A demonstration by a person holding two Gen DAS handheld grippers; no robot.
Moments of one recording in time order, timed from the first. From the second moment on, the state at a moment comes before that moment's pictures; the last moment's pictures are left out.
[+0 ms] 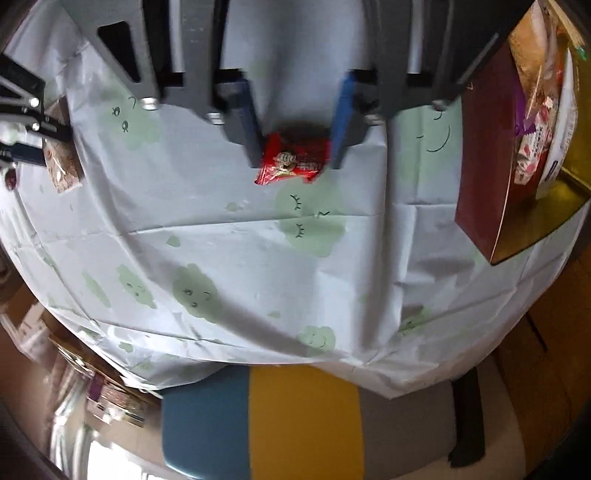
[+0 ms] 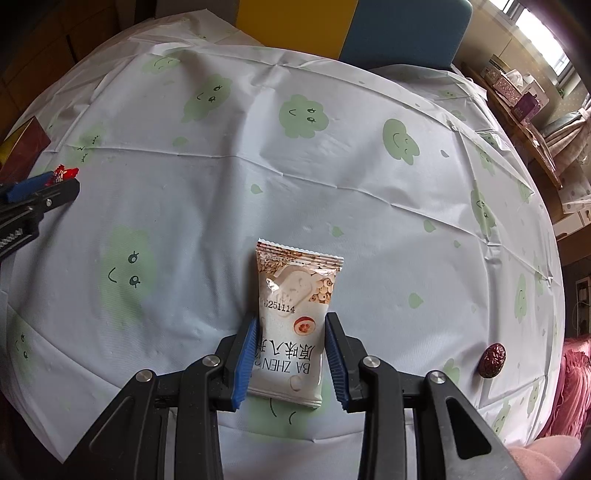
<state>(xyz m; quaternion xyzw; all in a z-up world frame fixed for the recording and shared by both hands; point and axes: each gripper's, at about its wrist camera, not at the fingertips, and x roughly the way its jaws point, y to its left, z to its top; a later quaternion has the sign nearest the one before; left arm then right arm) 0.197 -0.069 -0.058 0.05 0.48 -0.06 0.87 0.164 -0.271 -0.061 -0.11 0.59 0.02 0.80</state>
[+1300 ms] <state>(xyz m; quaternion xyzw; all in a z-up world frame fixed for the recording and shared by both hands) 0.085 -0.088 -0.041 0.05 0.43 -0.14 0.89 0.154 -0.261 -0.061 -0.13 0.58 0.03 0.80</state>
